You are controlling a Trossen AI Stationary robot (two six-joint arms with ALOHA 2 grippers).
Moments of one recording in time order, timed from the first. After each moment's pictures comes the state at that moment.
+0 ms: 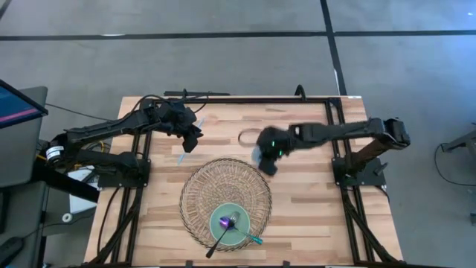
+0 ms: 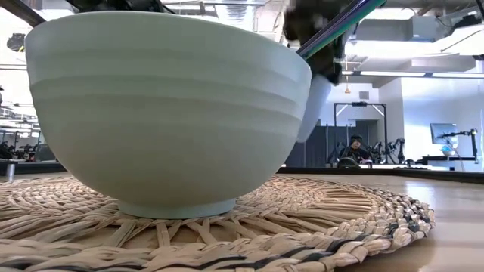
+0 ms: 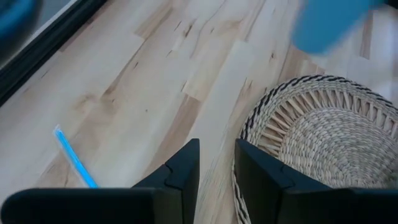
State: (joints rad) left arm 0.44 0.94 0.82 -0.51 0.15 -0.04; right arm -0.02 1.49 1.16 -0.63 0.02 0.36
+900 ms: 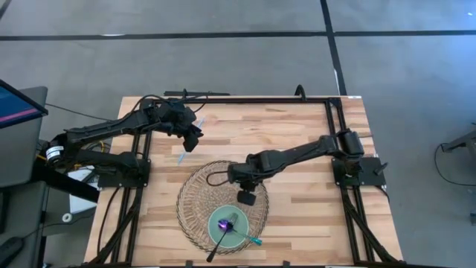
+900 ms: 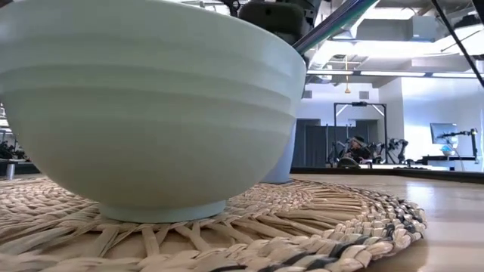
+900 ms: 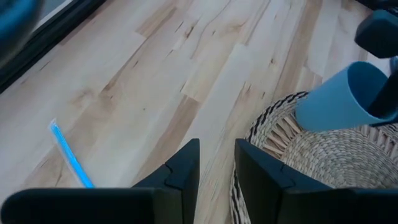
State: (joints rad) left arm 0.44 0.94 0.82 -0.51 0.15 -0.09; right arm 0.18 2.00 1.60 -0.85 0.02 0.40
